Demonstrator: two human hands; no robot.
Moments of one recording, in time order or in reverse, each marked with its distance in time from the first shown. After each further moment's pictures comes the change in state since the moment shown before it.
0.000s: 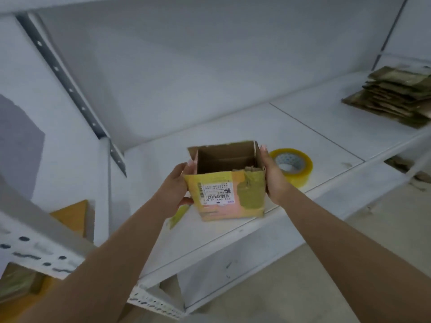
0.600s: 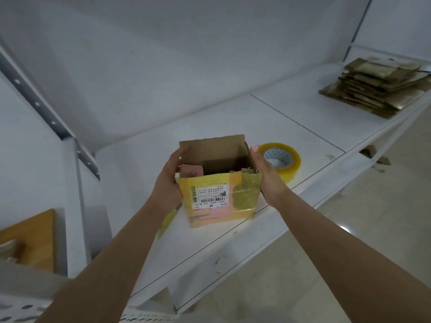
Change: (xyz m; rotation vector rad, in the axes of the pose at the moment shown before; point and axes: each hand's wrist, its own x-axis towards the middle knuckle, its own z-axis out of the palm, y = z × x) left_hand 0.034 -0.014 -0.002 0.178 -0.116 0.446; right_hand 0.003 0.011 -0.002 -0.243 0.201 -0.110
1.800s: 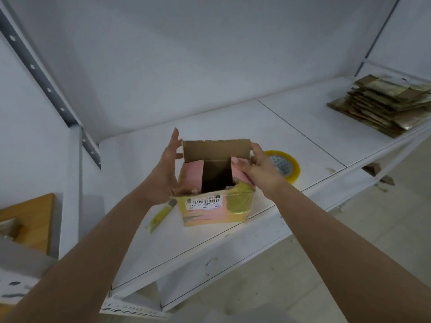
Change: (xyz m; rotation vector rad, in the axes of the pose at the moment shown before) left_hand 0.008 0.009 -0.020 0.234 -0.177 0.134; right_hand 0.017 -0.026 -0.003 -0.258 -0.053 -0.028
